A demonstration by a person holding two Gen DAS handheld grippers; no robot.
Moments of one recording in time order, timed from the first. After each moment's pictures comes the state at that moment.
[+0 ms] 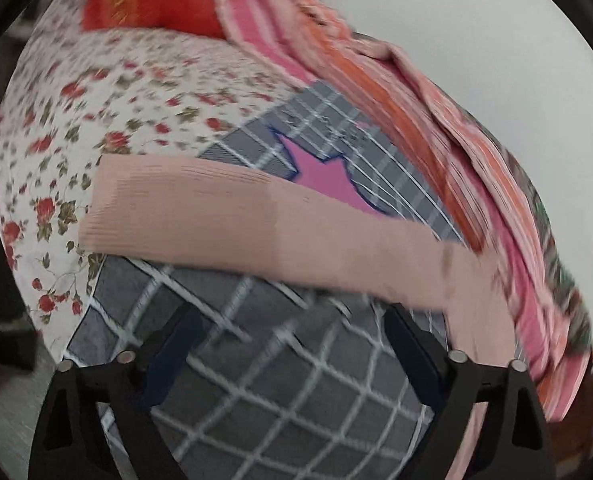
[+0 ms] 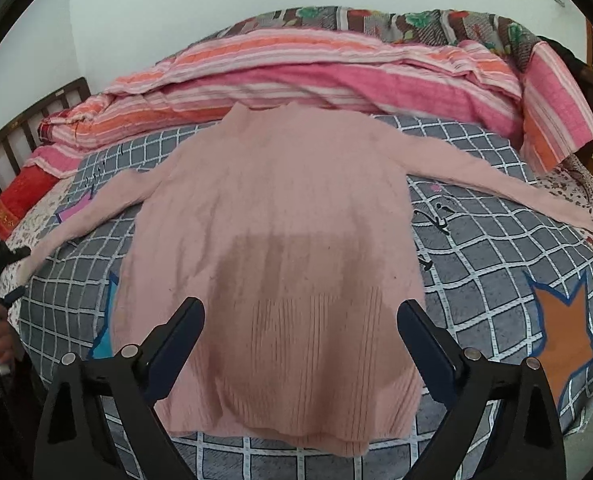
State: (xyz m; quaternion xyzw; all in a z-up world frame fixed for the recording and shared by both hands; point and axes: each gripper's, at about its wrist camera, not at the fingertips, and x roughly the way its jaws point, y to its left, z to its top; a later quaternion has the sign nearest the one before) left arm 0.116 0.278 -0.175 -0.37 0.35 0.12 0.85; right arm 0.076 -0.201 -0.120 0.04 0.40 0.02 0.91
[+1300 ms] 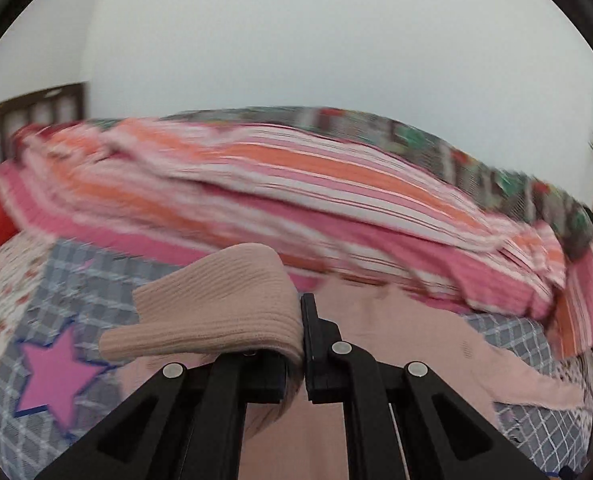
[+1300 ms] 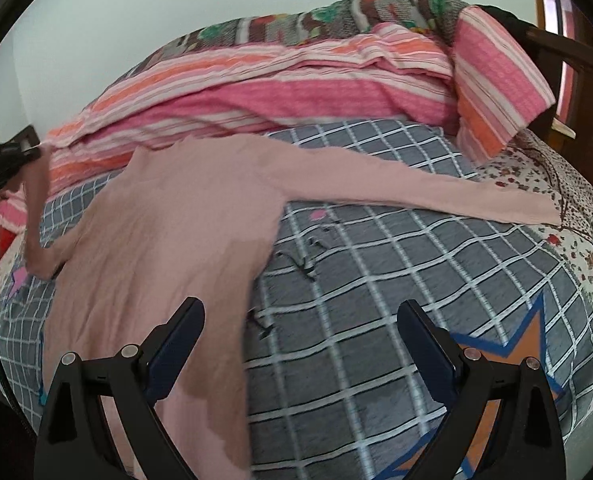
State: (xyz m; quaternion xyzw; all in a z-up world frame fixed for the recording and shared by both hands) left arm 0.311 0.003 -0.027 -0.09 0.28 -0.02 0.96; right arm 0.122 -0.335 -0.118 0.09 0.39 -0.05 0.92
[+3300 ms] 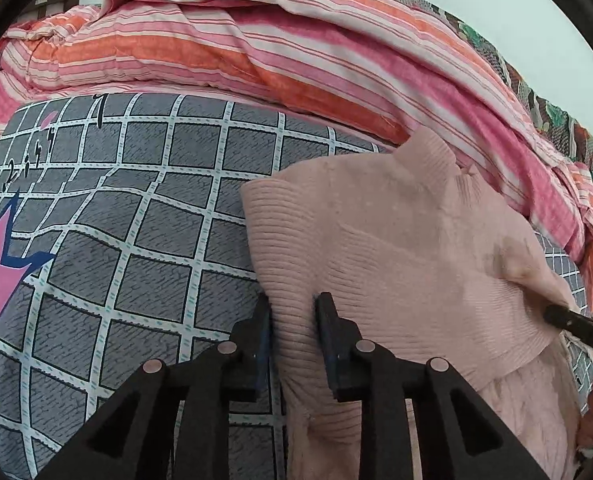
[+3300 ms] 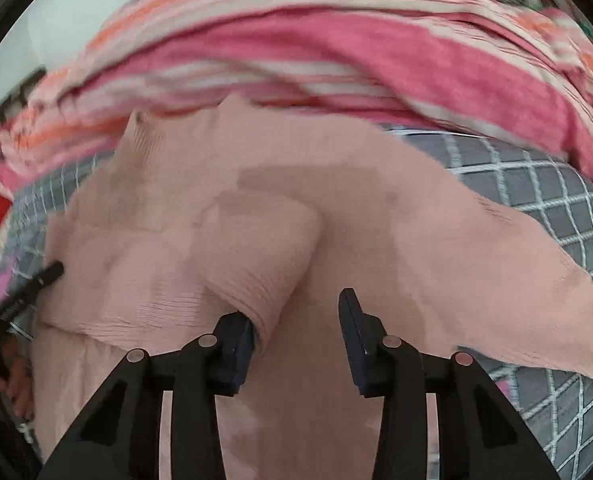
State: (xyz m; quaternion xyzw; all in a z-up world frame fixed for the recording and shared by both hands) left arm 0.333 0.068 -0.186 -0.13 0.41 -0.02 0.90; right arm 0.348 -0.259 -0.161 0.04 0.48 0.05 0.87
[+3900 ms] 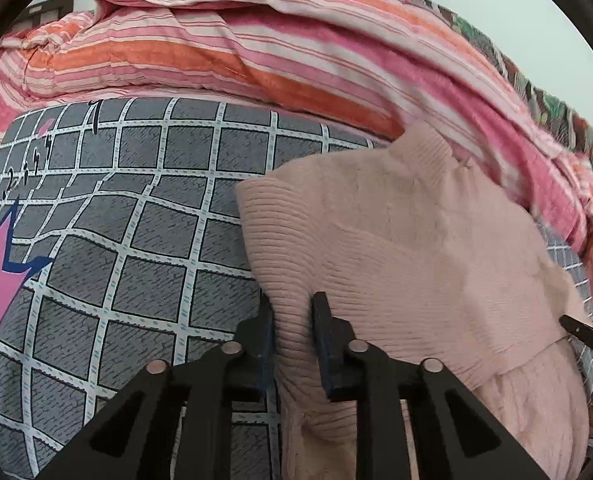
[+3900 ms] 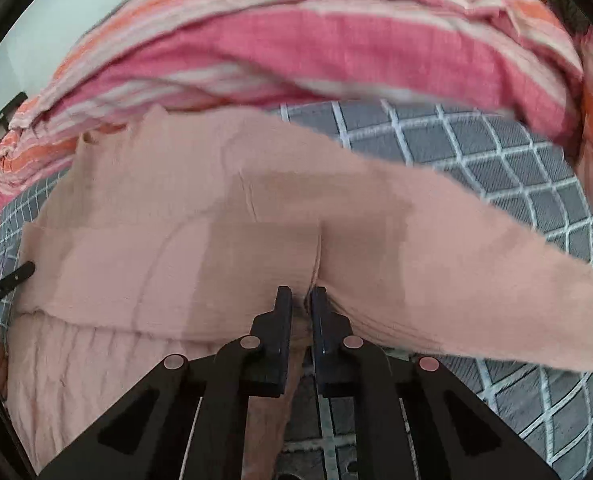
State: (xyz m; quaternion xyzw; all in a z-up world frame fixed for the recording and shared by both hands) left arm 0.331 0.067 -0.183 -0.11 0.42 -0.02 0.90; right arm 0.323 -0.332 -0.181 0.06 0.47 0.02 0.88
